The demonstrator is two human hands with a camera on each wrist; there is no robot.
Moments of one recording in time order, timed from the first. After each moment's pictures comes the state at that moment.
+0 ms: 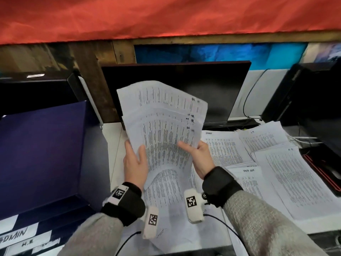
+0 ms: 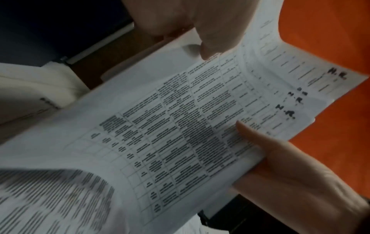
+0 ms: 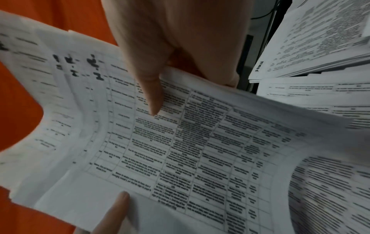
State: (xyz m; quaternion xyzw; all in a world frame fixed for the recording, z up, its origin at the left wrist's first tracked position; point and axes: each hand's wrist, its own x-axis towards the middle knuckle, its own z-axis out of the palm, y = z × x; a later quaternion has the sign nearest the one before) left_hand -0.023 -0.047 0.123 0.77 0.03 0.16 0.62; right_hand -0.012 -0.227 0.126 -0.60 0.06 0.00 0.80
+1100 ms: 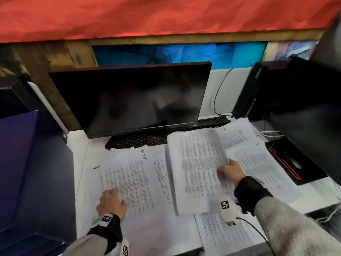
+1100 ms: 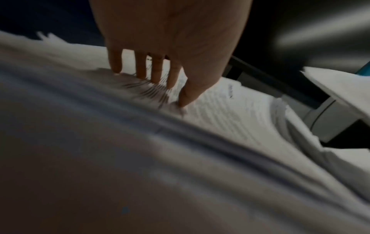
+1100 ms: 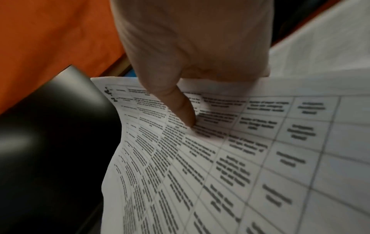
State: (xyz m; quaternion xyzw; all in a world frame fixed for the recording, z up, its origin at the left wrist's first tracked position) left_hand -0.018 -0.043 -0.032 0.98 0.10 -0.14 0.12; right_hand -0.046 -0.436 0.064 -0.76 0.34 0.02 0.55
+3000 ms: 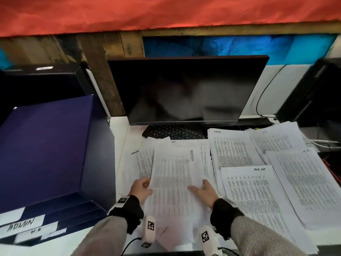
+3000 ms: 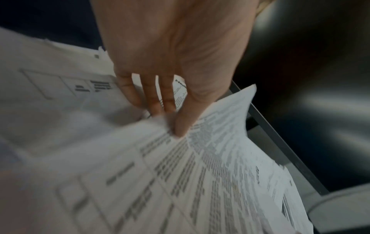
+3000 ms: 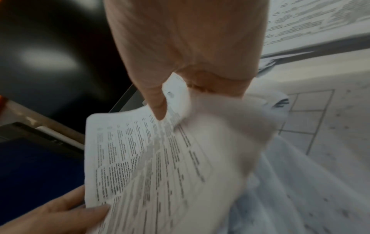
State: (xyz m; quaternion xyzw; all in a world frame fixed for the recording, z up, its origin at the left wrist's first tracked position) left_hand -0.016 -0.004 -0.014 0.87 0.13 -0.22 0.43; right_hand -0.037 -0.267 -0.054 -0.79 0.23 0.20 0.53
